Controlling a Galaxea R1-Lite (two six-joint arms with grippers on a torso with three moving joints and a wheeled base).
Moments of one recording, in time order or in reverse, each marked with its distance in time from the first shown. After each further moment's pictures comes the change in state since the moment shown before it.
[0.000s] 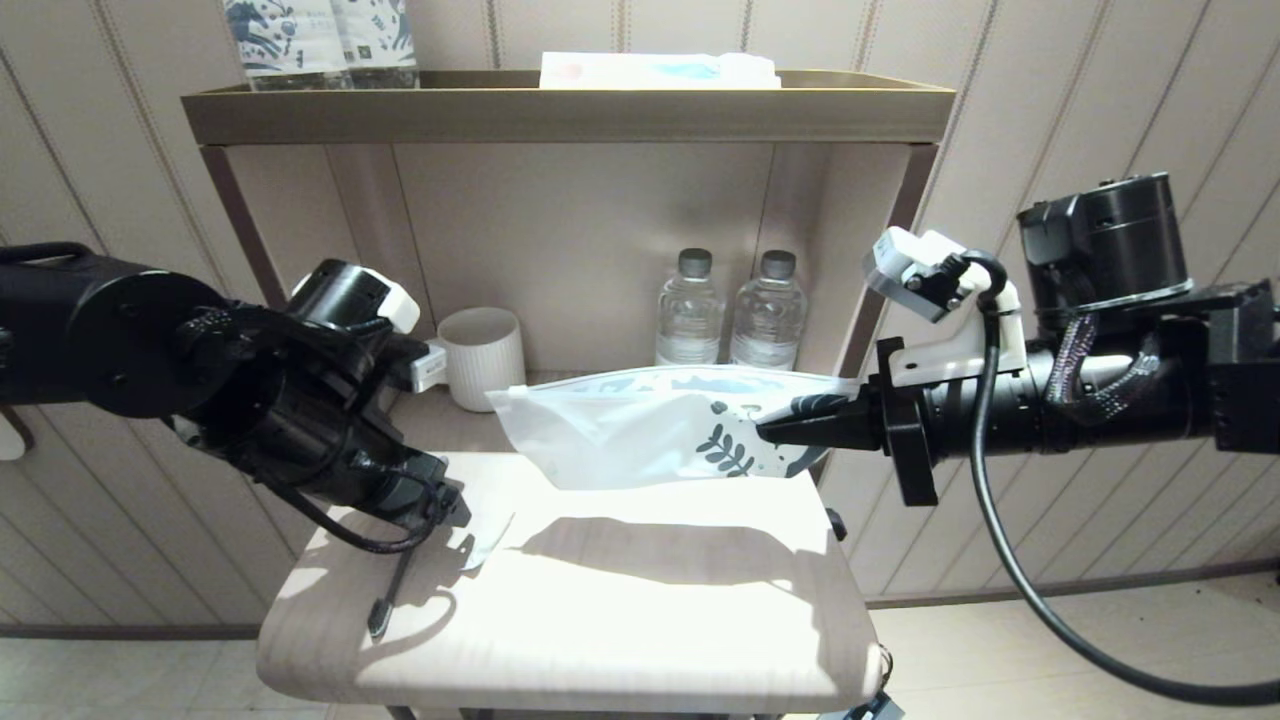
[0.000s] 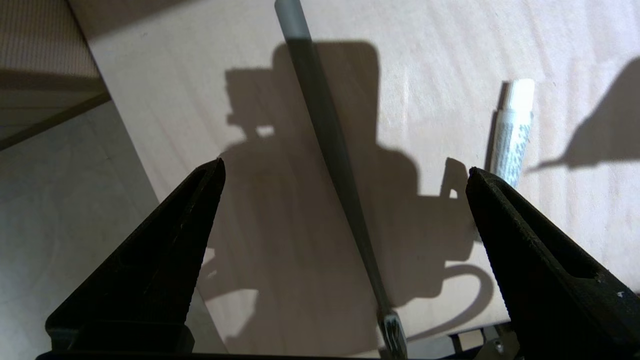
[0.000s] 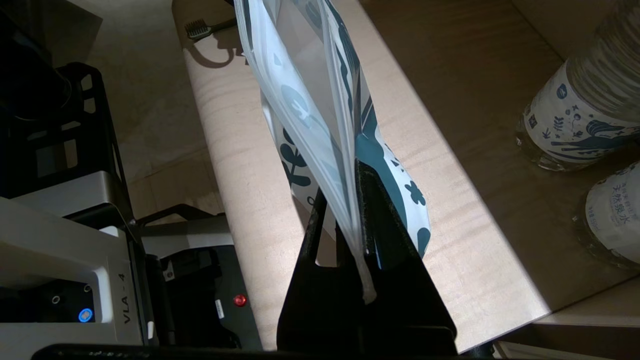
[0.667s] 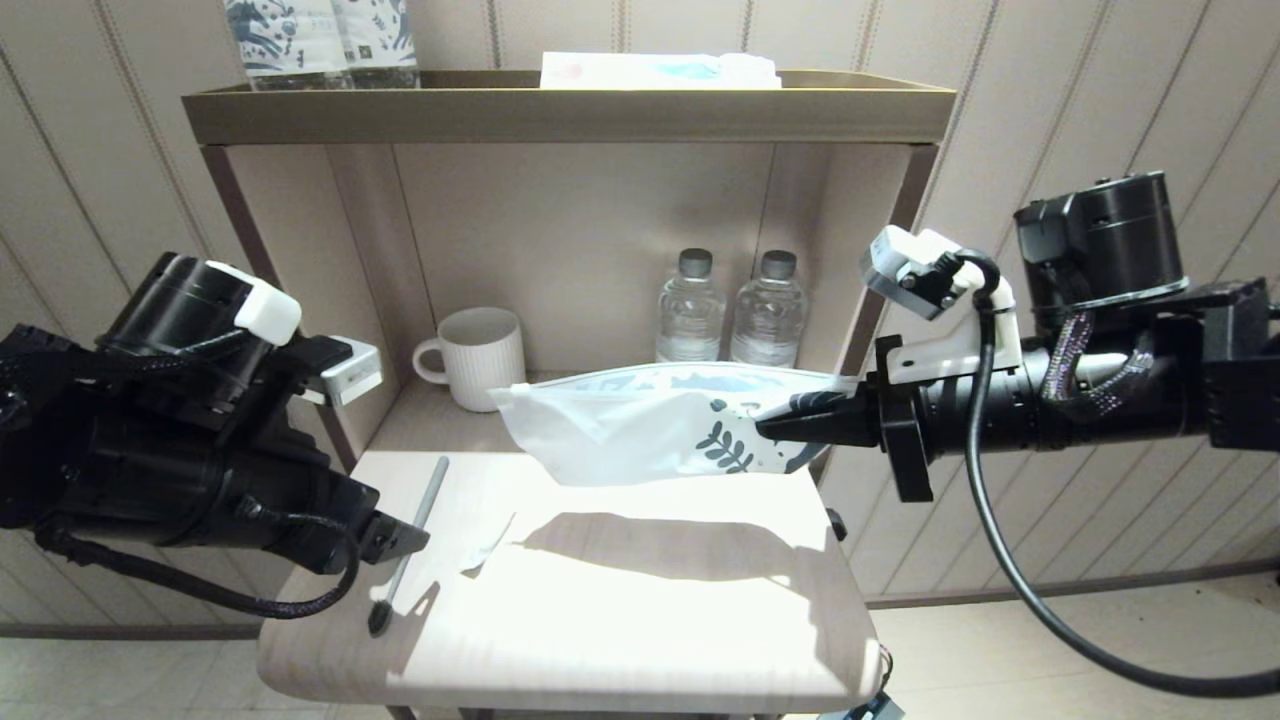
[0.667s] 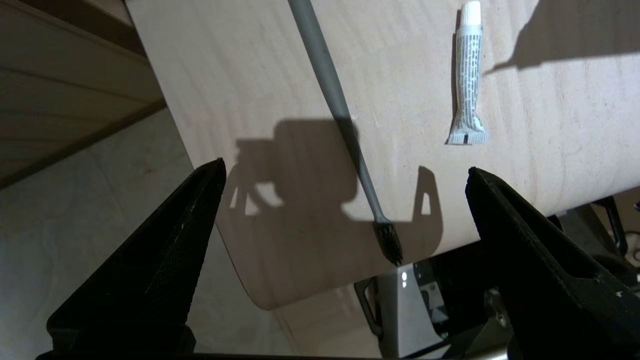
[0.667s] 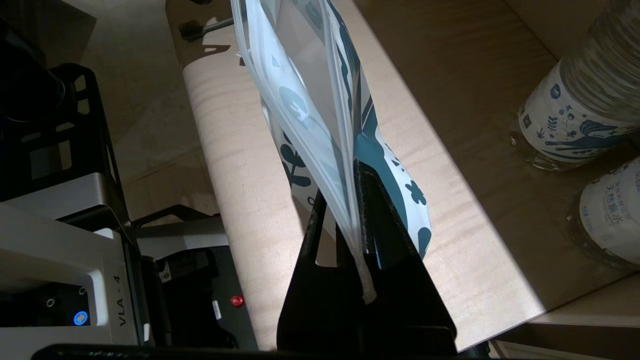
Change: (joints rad) left arm -0.001 -0.256 0.210 -0.081 -0.035 0.041; right arm 0.001 0.005 -0.006 -0.001 -0.011 0.001
